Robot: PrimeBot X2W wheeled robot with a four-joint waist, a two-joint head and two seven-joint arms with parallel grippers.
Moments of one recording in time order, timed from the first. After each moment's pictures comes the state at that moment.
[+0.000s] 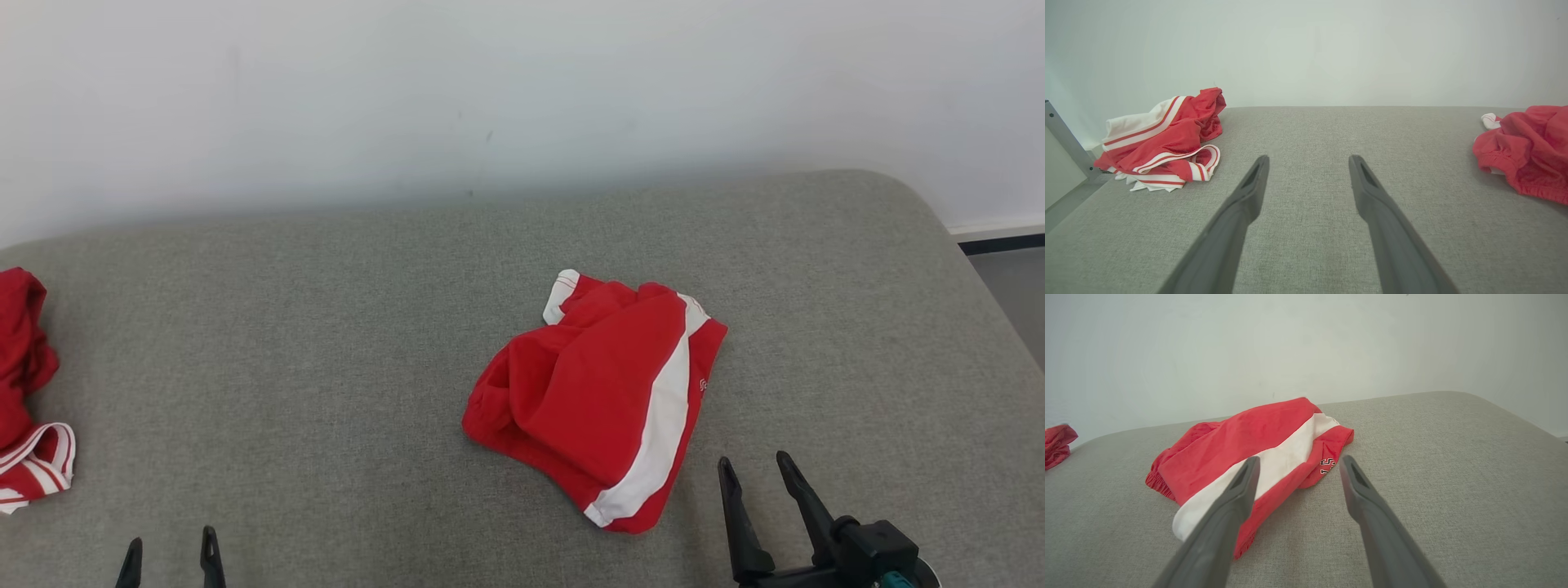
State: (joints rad) left arm 0.14 0.09 0.14 0.12 -0.11 -0.05 -0.26; right arm -0.01 -0.05 0.06 0.27 0.15 0.13 -0.26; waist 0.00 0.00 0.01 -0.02
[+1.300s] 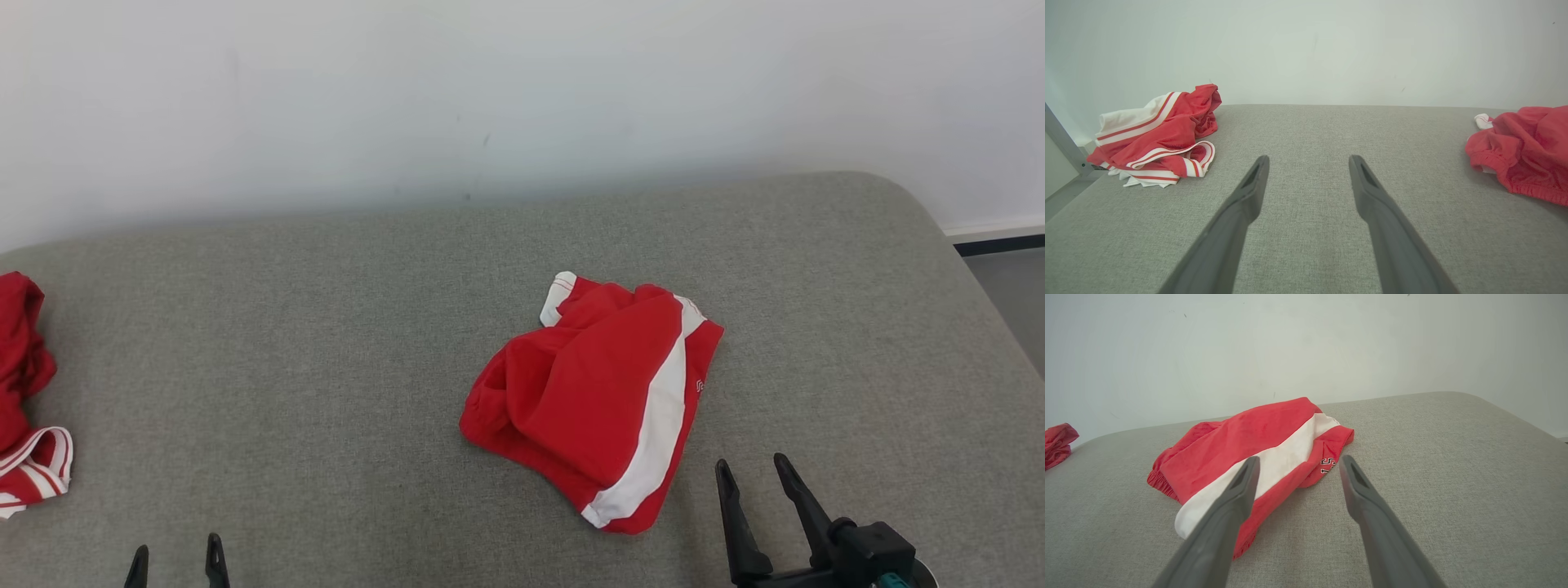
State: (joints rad) left arm 0.15 0.05 0.18 0.12 -0.09 -0.10 -0.26; right arm 0.00 -0.05 0.07 0.27 0.15 0.13 -0.26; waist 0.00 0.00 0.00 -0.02
